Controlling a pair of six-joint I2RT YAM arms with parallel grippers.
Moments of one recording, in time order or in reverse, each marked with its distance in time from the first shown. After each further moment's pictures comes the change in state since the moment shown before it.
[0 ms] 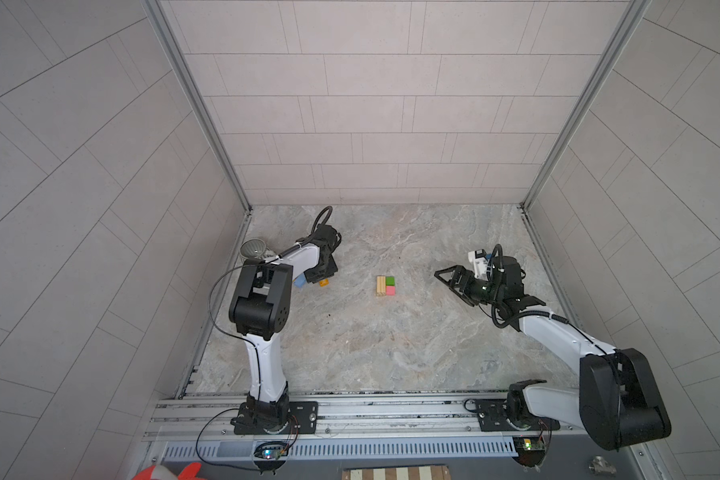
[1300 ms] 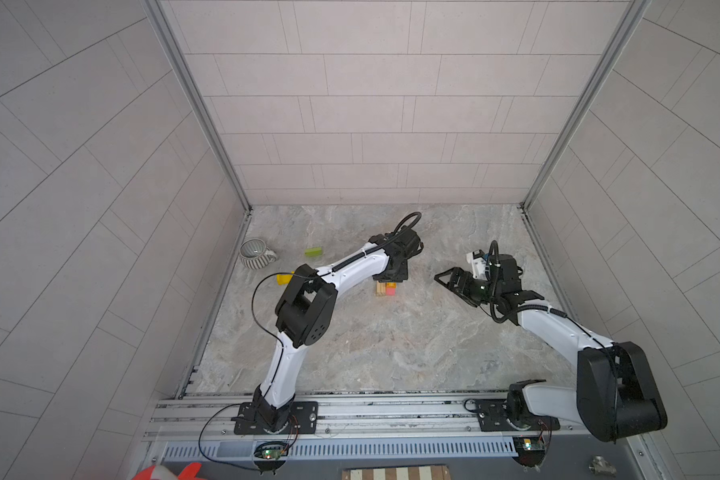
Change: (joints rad) left arm -0.484 0.156 0.439 -0.257 0.007 -0.047; right arm -0.001 0.039 0.046 -0.122 0.047 -0.100
